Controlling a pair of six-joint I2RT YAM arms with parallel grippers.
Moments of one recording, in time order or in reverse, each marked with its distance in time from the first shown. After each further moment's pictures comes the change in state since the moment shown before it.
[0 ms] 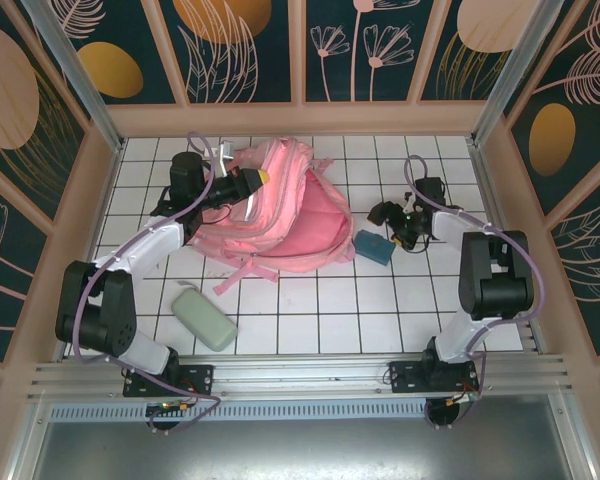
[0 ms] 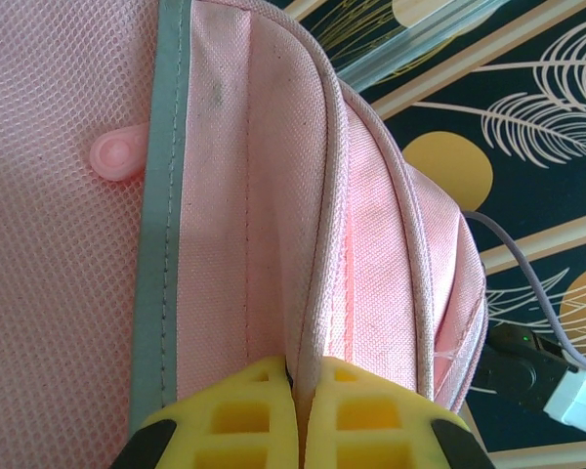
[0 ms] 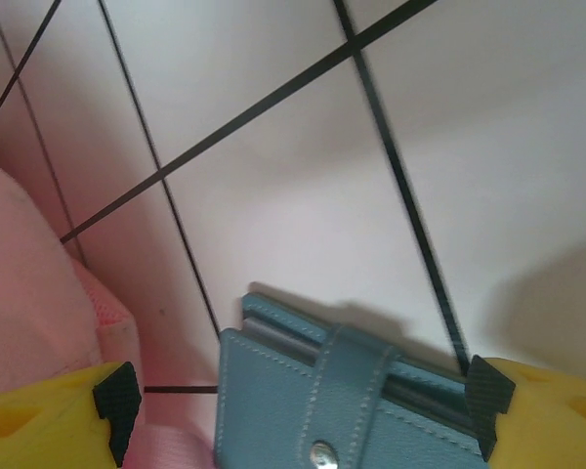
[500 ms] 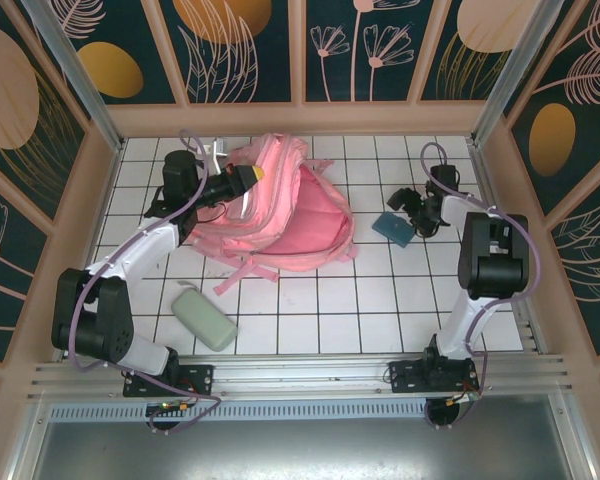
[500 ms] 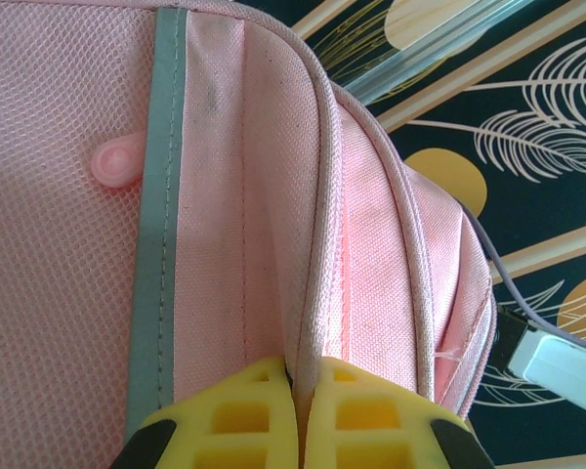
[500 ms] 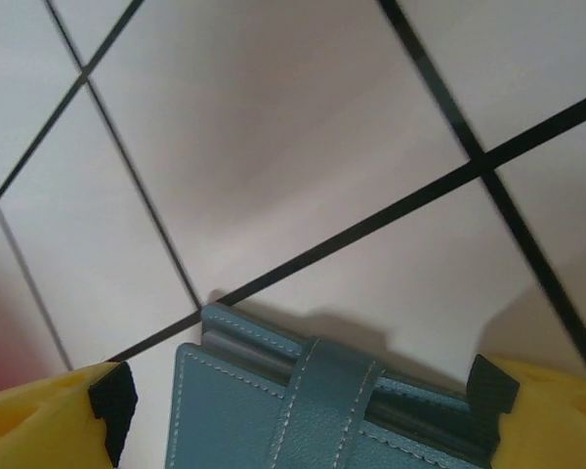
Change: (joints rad) left arm 0.018 -0.040 0.000 -0.011 -0.009 0.000; right arm -0.104 0.148 0.151 0.000 0.111 0.000
